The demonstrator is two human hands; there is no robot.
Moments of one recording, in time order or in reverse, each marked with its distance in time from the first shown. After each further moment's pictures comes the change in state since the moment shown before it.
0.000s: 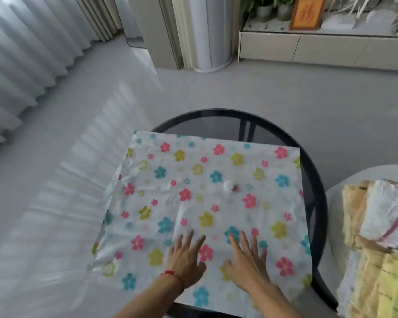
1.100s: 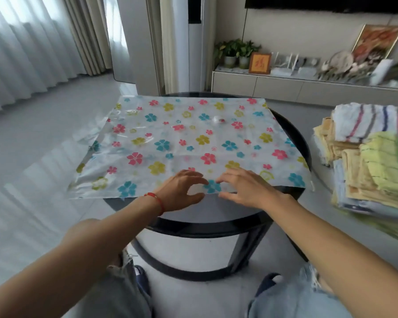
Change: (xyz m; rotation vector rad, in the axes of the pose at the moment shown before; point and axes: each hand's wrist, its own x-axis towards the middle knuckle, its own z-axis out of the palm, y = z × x) left_hand 0.005 -0.078 0.117 0.067 0.594 0.758; right_hand -0.023 0.032 0.097 -0.429 0.609 -0.536
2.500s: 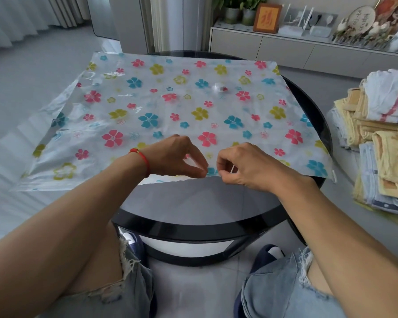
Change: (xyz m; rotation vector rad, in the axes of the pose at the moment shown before) left_hand 0.062 -0.025 -0.030 -0.219 -0.303 -0.001; right_hand 0.037 0.008 -0.009 0.203 -0.024 -0.016
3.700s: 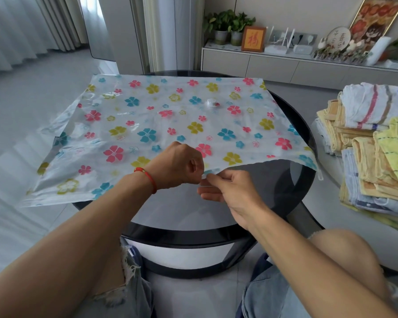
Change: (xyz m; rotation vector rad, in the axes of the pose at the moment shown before) left_hand -0.010 0.032 0.004 0.134 0.311 0.100; right_hand -0.015 -0.037 0.055 1.388 0.417 0.508
